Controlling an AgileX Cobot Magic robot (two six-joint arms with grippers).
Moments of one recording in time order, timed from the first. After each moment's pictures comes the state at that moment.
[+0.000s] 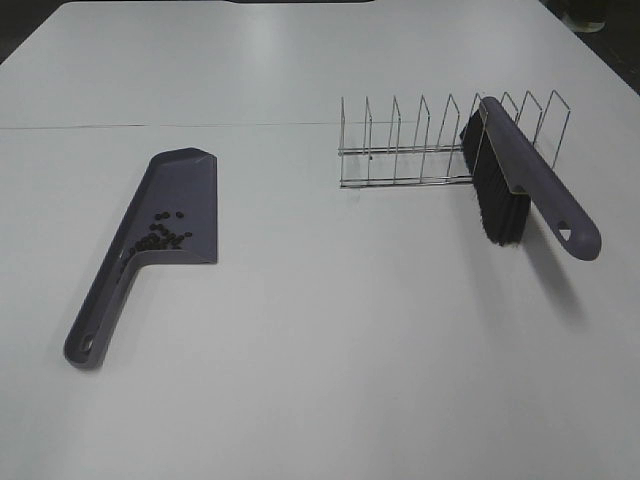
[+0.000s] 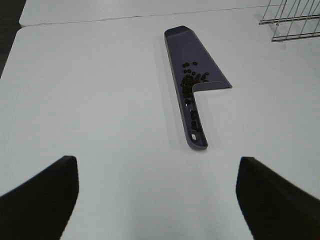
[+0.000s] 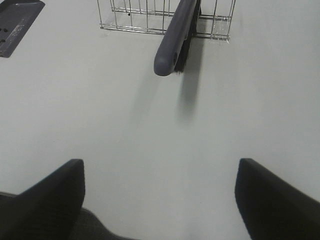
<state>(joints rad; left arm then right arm) -0.23 0.05 -0.52 0.03 1.09 -0.05 0.11 0.00 -0.46 0.04 1.11 -0.03</state>
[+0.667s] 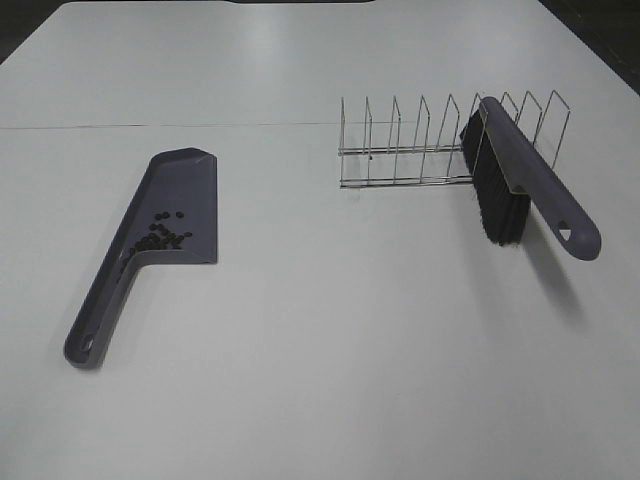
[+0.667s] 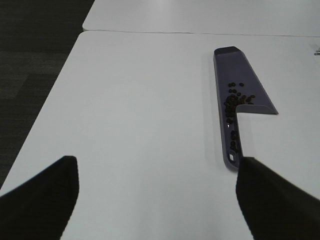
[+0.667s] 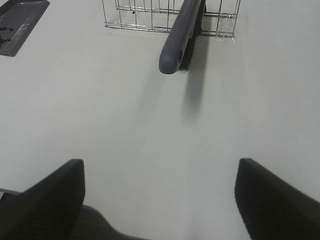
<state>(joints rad) 0.01 0.00 -0.52 0.03 1.08 -0.05 0.11 0.00 -0.46 0.06 1.11 -0.03</state>
